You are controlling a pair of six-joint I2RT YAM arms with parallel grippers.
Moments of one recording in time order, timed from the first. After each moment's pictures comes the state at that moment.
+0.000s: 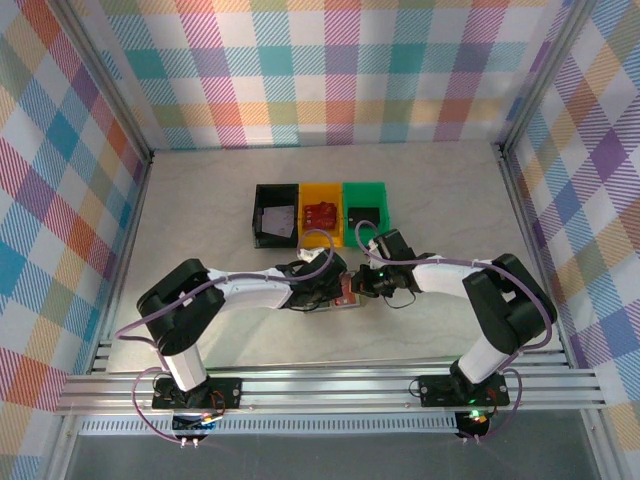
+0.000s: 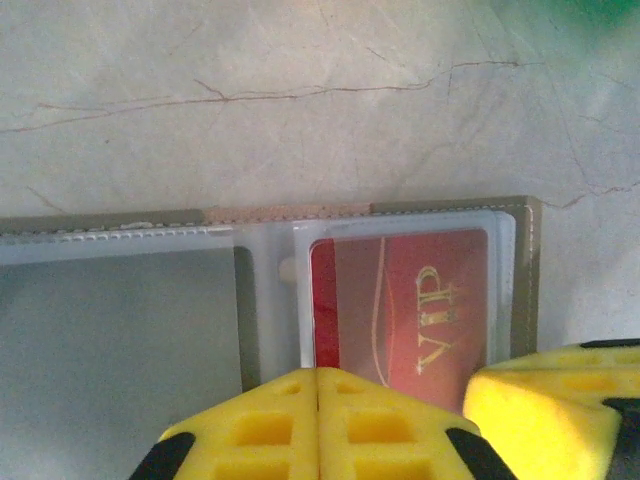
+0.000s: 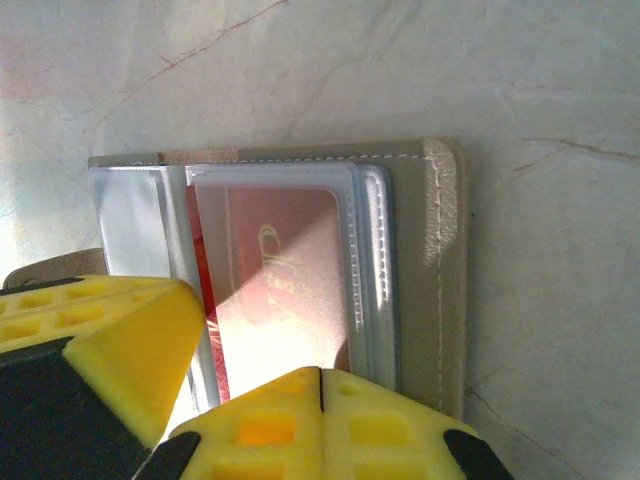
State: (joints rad) left arm -0.94 1.74 0.93 -0.18 -0.15 -1.05; right arm 0.55 1.62 0.71 -0.13 -0.49 0.65
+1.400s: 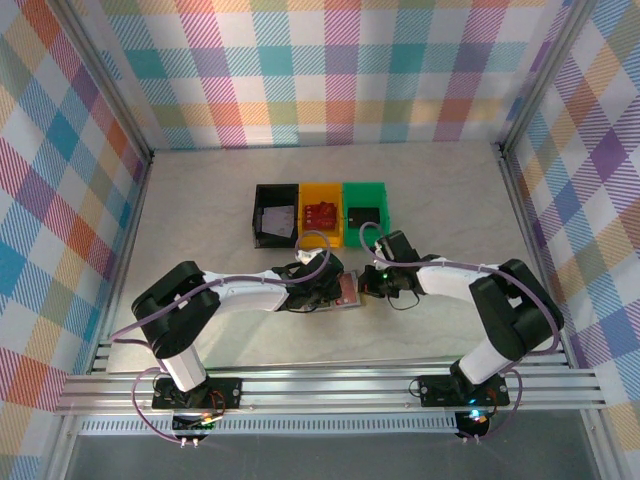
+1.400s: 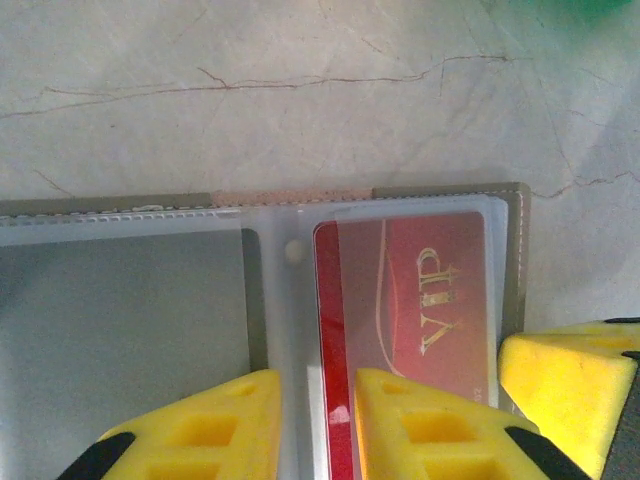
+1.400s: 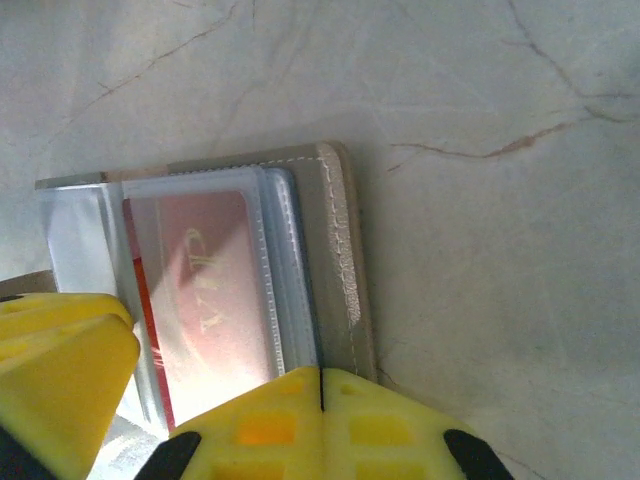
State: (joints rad) left arm -0.94 1.71 0.90 -0.16 -0.14 -1.06; right arm 0.54 1.57 0.68 -0.16 -0.39 0.65
